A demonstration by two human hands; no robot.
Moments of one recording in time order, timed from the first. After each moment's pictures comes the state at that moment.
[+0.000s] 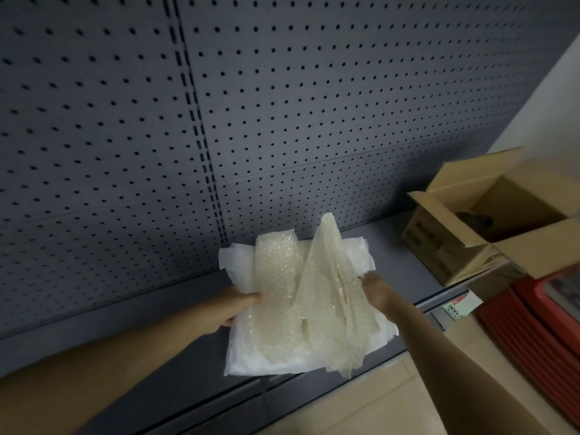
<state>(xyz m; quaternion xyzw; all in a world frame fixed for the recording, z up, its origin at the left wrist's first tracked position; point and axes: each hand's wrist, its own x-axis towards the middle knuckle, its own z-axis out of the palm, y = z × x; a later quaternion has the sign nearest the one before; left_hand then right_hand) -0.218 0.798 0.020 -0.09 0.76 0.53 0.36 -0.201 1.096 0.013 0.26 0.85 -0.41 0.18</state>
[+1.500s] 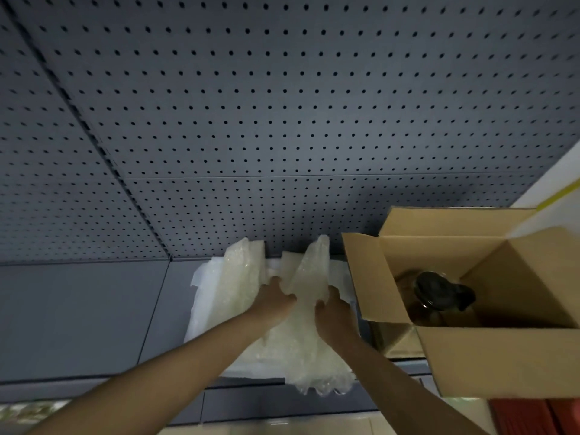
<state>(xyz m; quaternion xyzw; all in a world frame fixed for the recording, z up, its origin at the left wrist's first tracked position) -0.260 1.132 0.026 -0.21 0.85 0.43 0.21 -0.268 1.263 -0.014 0.09 0.93 -0.31 0.17</state>
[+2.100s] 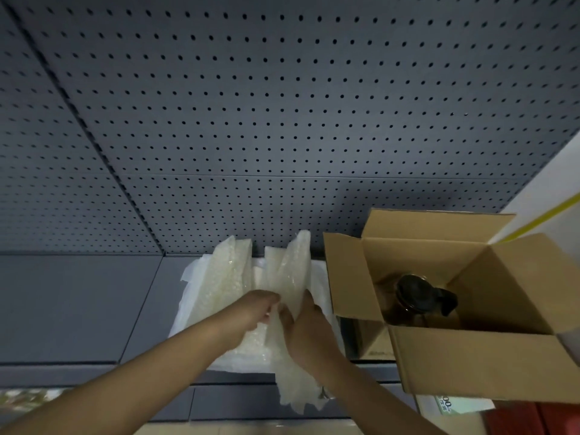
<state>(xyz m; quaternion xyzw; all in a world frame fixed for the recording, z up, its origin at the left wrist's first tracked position) -0.222 1.149 0.076 -0.27 0.74 0.56 0.26 -0.220 1.270 0.036 -0.01 0.90 -0.38 0.20</state>
